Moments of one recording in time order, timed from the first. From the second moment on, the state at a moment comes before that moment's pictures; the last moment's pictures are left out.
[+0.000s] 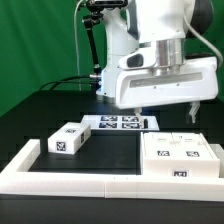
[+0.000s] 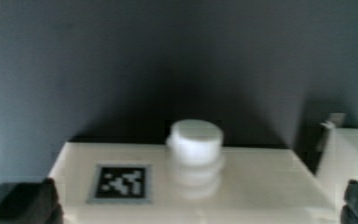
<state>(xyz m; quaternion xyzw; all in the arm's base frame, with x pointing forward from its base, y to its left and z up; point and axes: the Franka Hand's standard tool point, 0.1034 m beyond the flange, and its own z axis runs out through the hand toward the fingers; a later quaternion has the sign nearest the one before) 0.505 0.067 0.056 -1.00 -0.01 -0.07 0.05</state>
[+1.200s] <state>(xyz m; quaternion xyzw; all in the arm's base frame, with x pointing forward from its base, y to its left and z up) 0.506 0.079 0.007 -1.00 0.01 -0.07 0.07</state>
